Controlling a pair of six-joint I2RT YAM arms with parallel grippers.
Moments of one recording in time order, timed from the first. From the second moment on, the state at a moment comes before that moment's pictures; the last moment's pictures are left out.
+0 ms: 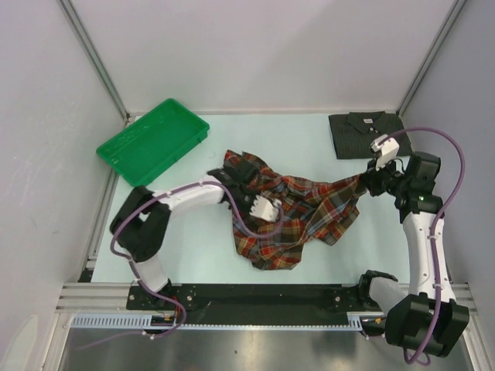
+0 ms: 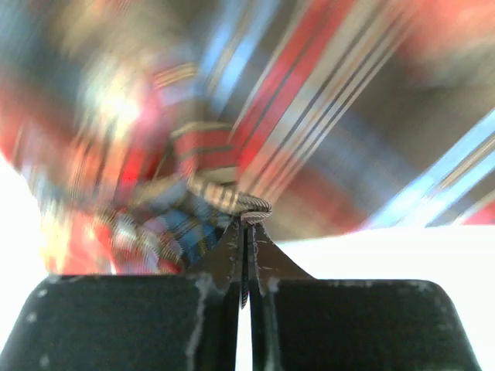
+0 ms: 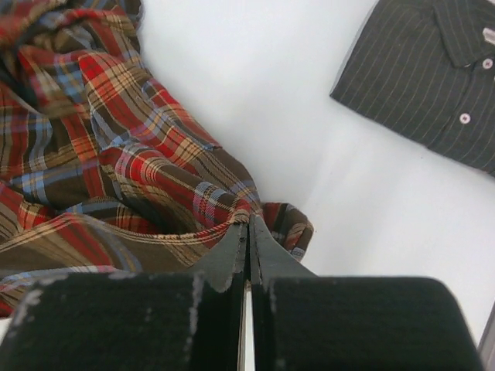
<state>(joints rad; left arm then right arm) -0.77 1.77 1.17 -0.59 0.18 1.27 -0.24 1.00 0.91 -0.48 -0.65 -0.45</state>
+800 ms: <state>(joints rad) -0.39 1.55 1.12 -0.61 0.33 0.97 -0.13 0.89 0.84 -0.80 -0.57 -1.05</state>
